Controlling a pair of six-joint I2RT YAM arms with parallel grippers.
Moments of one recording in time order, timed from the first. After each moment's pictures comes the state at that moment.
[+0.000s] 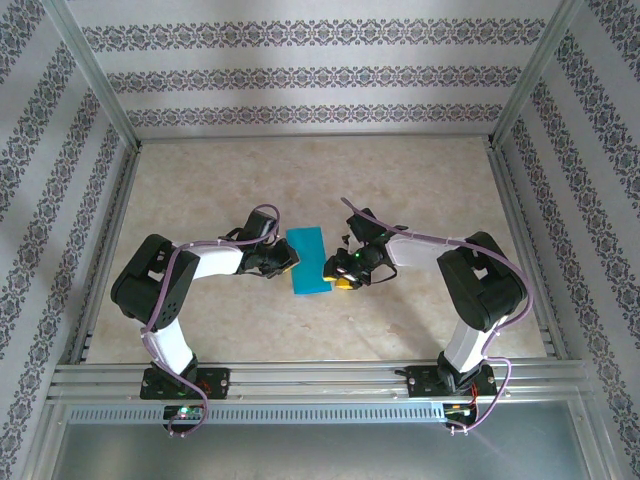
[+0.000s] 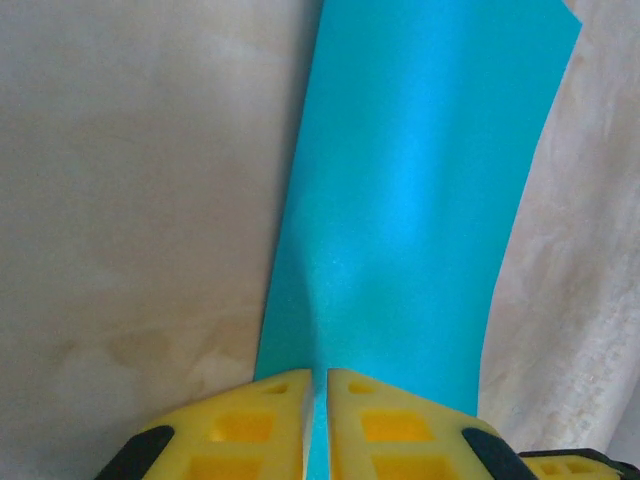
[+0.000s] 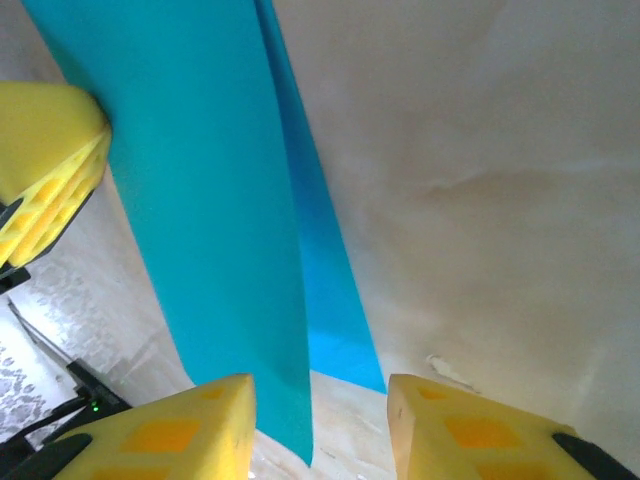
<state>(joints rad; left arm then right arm) -0.44 1.76 0.82 -0.02 0.38 -0.98 0.55 1.75 0.93 -0.39 -0.60 0.84</state>
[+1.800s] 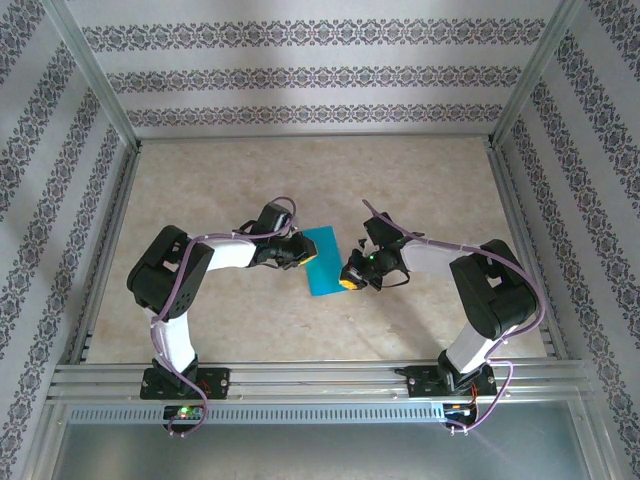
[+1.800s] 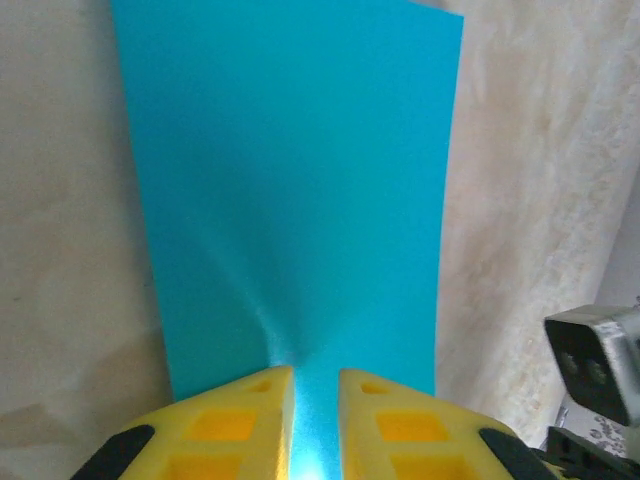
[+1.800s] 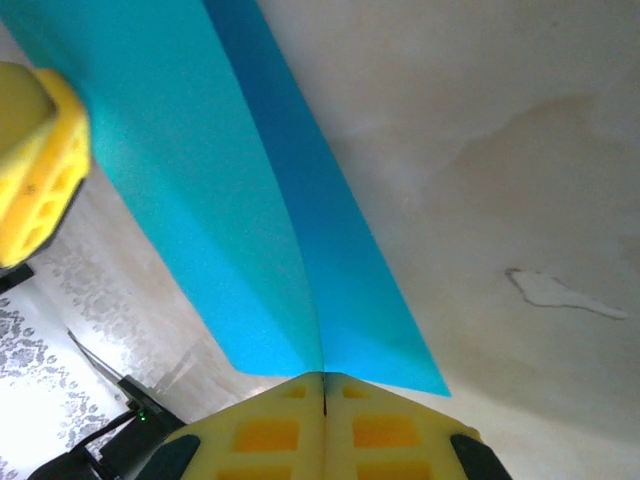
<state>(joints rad) -0.49 1.87 0.94 0.04 0.47 -0.95 0.47 1.67 0.81 -0.33 -0.64 0.94</state>
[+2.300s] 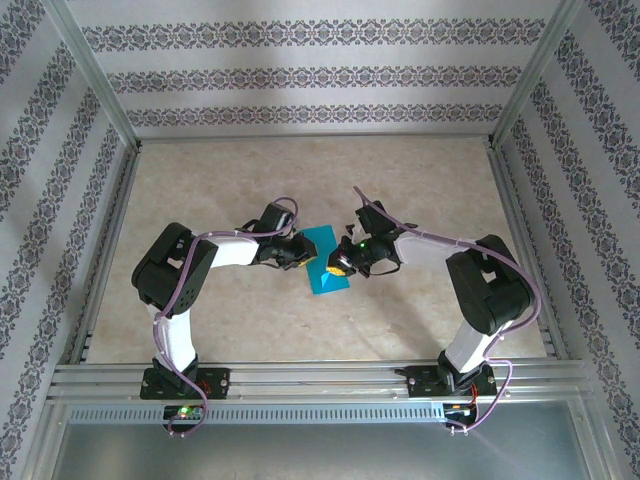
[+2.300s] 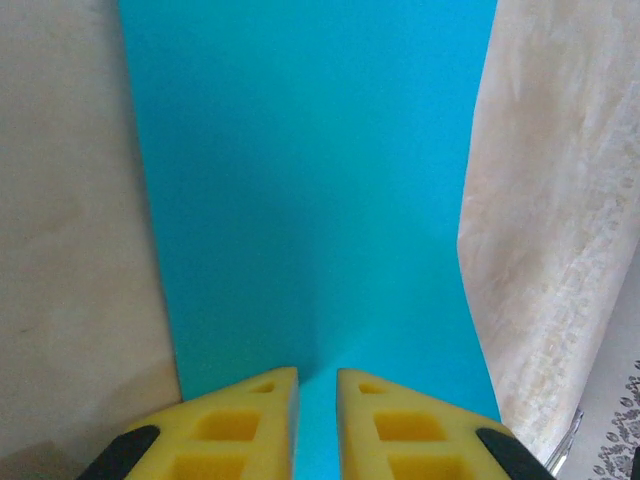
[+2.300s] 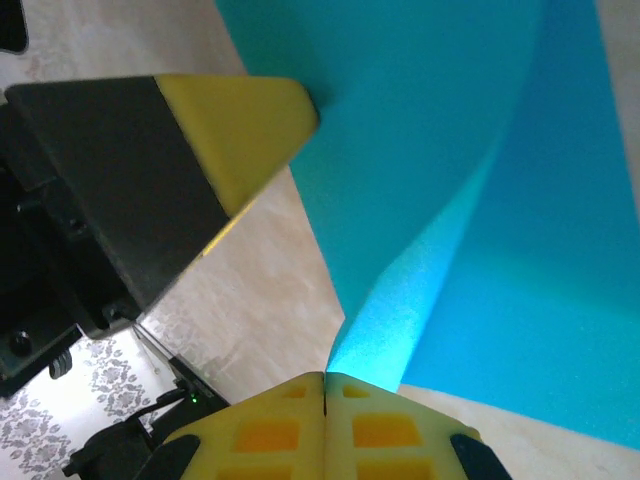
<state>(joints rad) -0.49 1.90 0.97 0.01 0.47 -0.93 0.50 1.72 0.92 -0.26 -0.70 0.94</state>
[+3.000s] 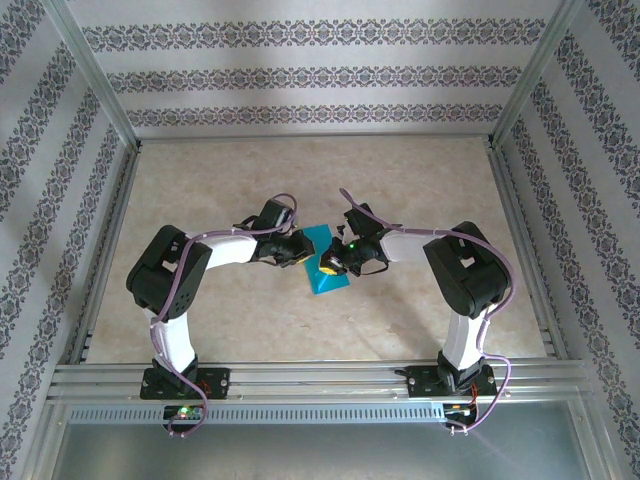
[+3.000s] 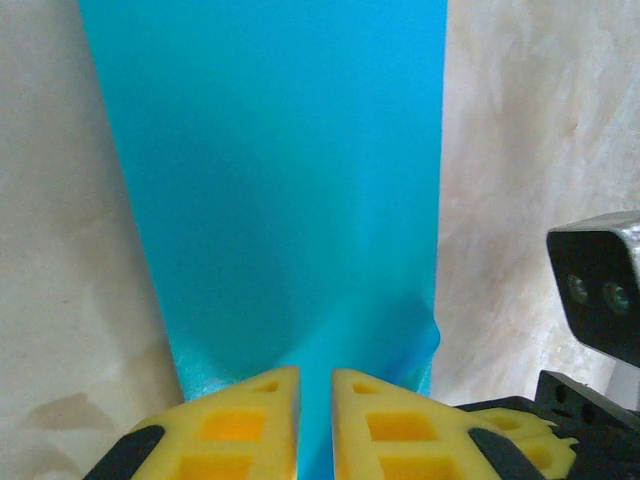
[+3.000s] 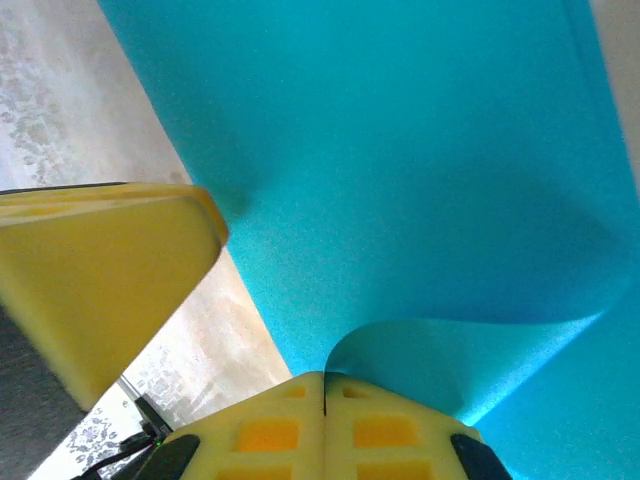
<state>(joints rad) -0.49 1.86 1.00 -0.08 0.42 -0.90 0.53 1.86 0.96 -0.16 -0.64 0.93</state>
